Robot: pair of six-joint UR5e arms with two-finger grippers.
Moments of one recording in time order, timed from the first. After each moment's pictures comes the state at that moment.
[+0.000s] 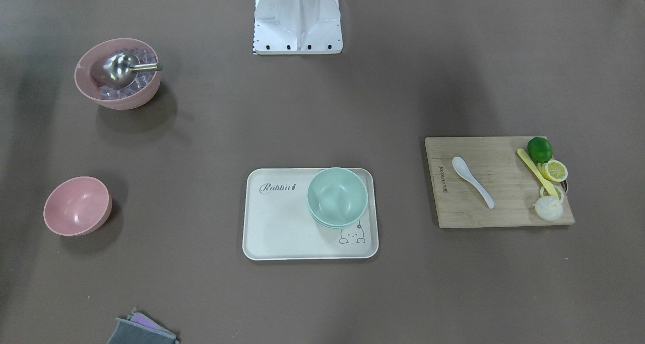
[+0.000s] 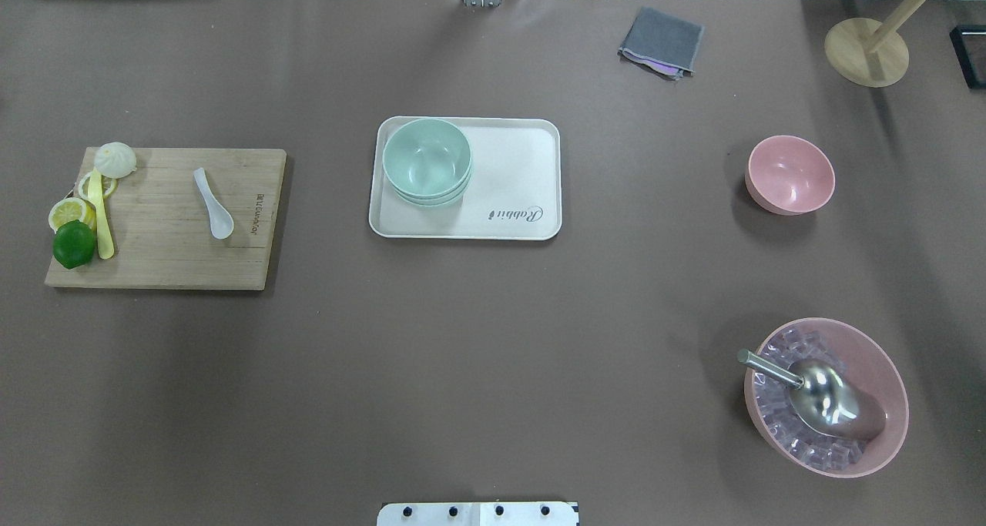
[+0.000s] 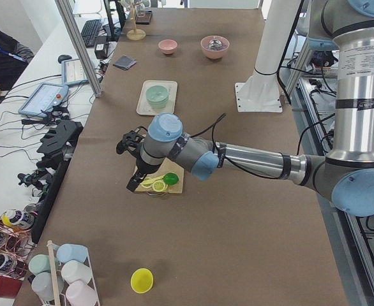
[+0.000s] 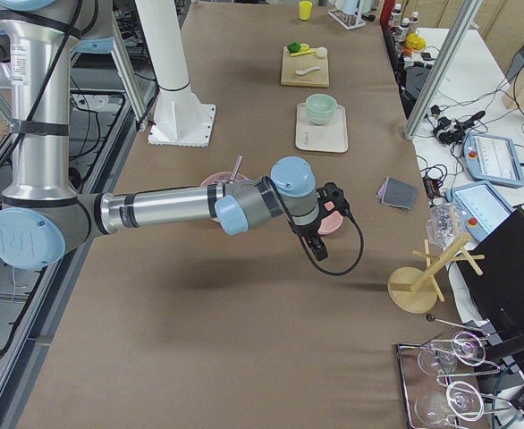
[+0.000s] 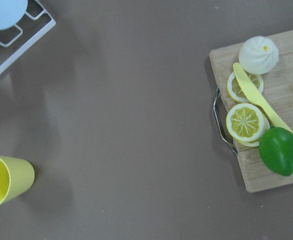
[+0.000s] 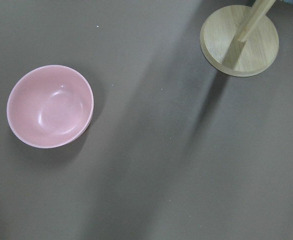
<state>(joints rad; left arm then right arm) -1.54 -1.56 -1.71 -2.07 -2.29 -0.02 1.46 -1.62 1.77 -1.26 2.37 -0.07</state>
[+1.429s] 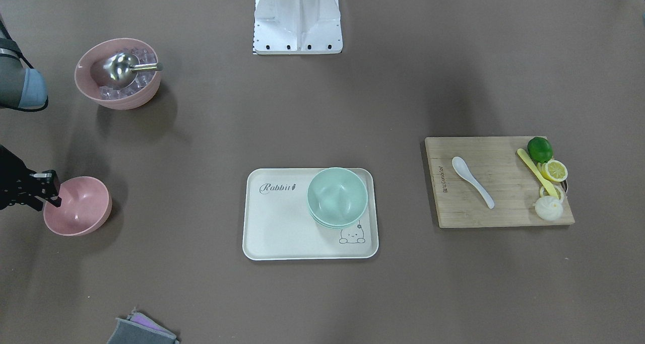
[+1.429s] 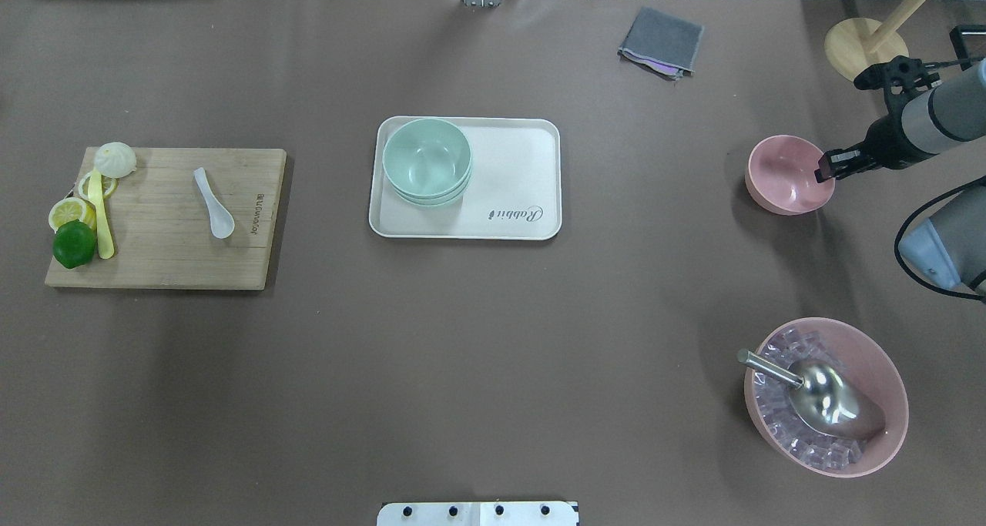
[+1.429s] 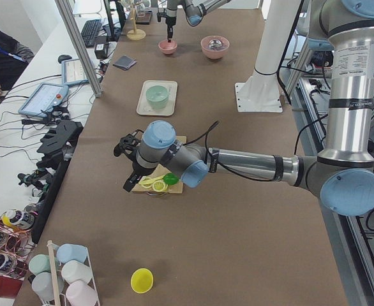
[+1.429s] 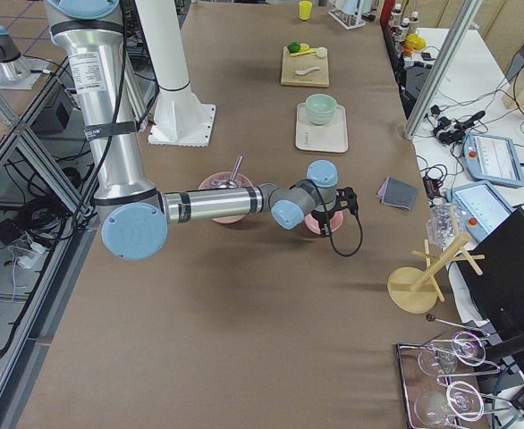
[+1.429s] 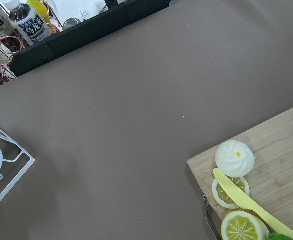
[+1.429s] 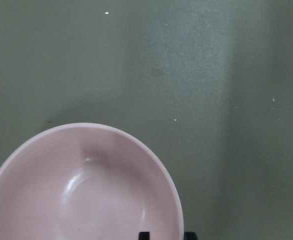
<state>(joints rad) -1.48 -1.56 -1.67 -2.14 -2.29 -0.05 1.07 -1.39 1.45 -0.98 2.17 0.61</state>
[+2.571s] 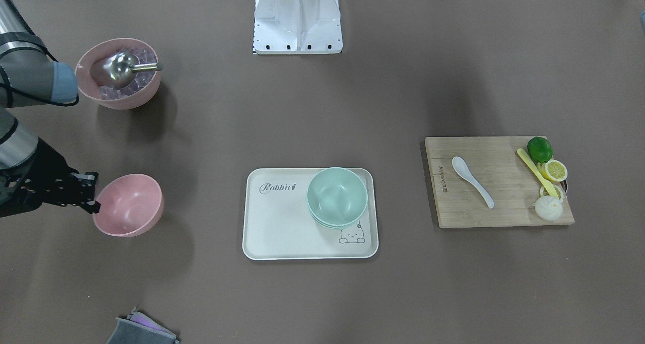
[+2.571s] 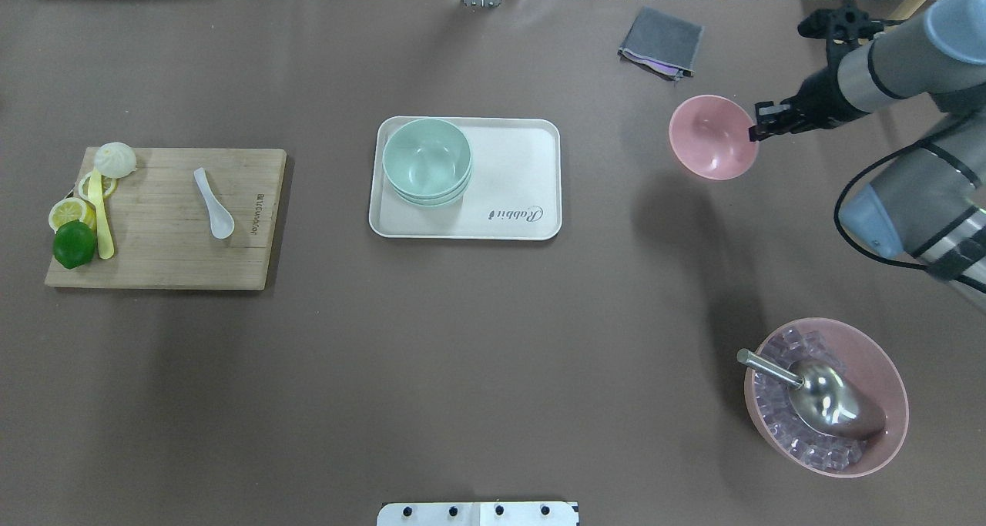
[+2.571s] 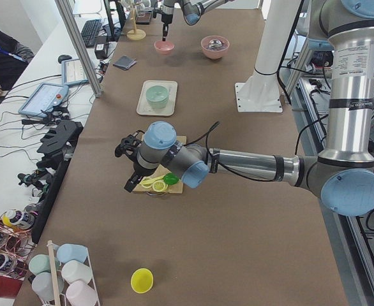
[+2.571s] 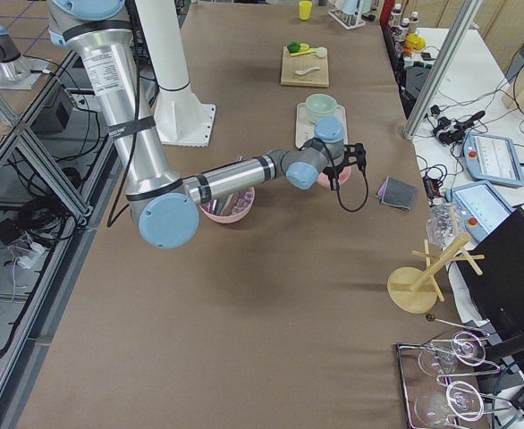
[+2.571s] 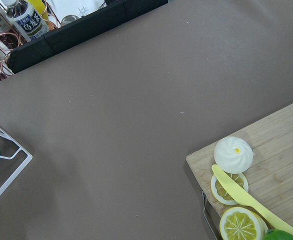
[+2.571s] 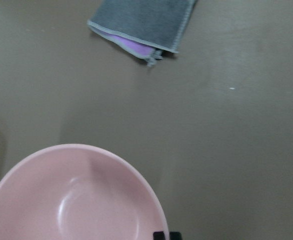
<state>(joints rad) -1.47 -1.55 -1.67 -2.14 -2.29 -0.06 1.00 -1.21 1.54 -1.00 2.18 0.94</state>
